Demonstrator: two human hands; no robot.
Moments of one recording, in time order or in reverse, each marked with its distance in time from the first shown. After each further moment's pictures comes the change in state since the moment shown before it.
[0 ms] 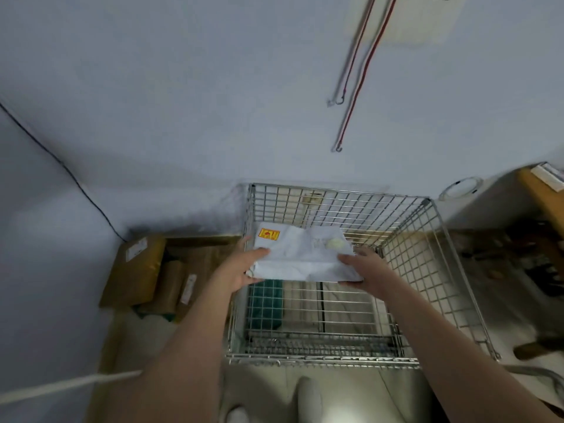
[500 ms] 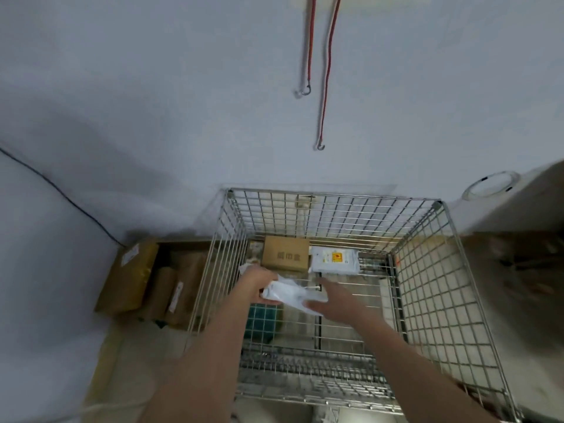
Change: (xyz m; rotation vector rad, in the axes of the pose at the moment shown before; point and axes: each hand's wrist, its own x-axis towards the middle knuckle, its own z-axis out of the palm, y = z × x) left_hand 0.110 -0.019 0.157 0.413 0.177 -0.339; right_hand 0.116 0.032 -0.070 -1.049 -0.294 -0.356
